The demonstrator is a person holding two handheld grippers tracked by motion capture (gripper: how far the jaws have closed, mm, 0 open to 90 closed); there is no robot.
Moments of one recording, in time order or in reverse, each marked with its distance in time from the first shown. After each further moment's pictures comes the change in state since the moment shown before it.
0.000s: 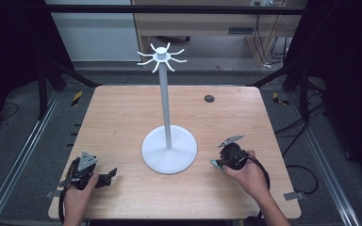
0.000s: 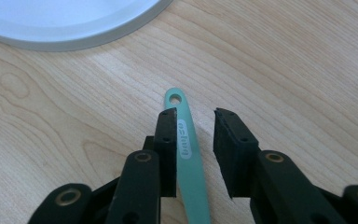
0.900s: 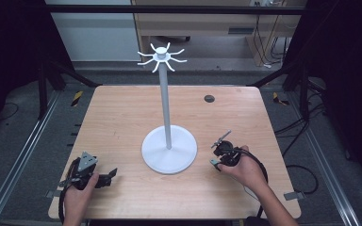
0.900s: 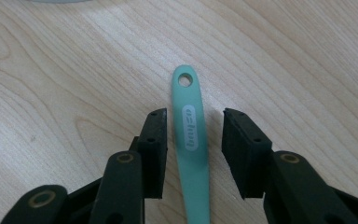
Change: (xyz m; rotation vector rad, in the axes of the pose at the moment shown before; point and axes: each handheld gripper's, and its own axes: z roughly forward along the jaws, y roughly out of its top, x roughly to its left) left arm 0.000 0.000 0.000 0.002 -0.007 0.005; right arm 0.000 0.017 0.016 0.211 0.028 -0.100
